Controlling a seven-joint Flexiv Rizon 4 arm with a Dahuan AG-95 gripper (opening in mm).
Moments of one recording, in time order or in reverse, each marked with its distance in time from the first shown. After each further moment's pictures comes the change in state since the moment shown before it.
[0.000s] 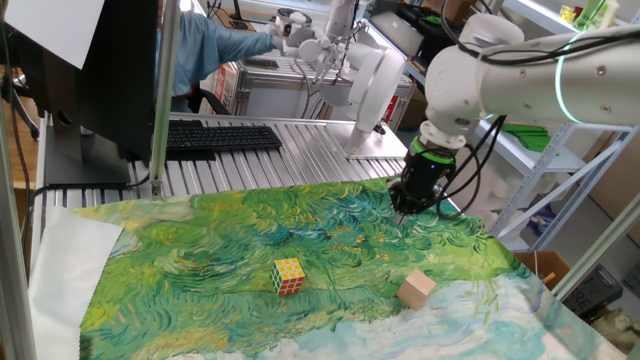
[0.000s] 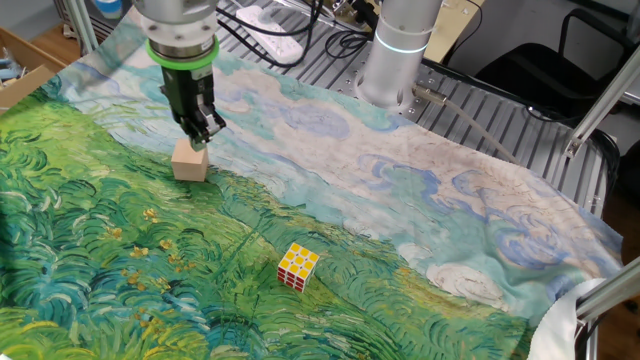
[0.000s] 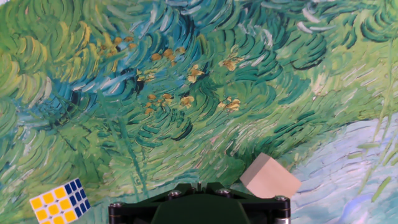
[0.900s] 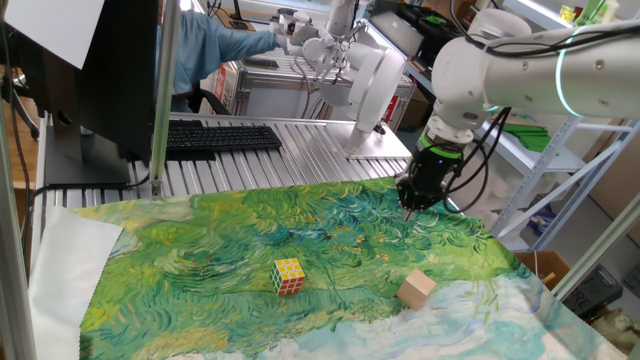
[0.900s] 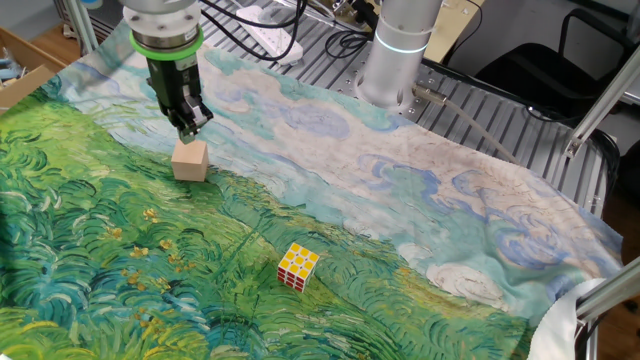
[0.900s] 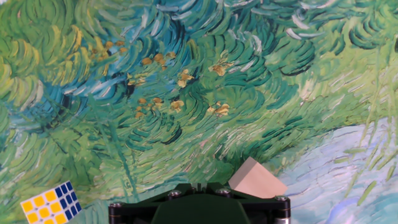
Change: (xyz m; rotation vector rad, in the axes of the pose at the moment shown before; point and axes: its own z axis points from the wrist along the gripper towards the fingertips) arm -0.008 -0.014 -0.005 0.005 0.008 0.024
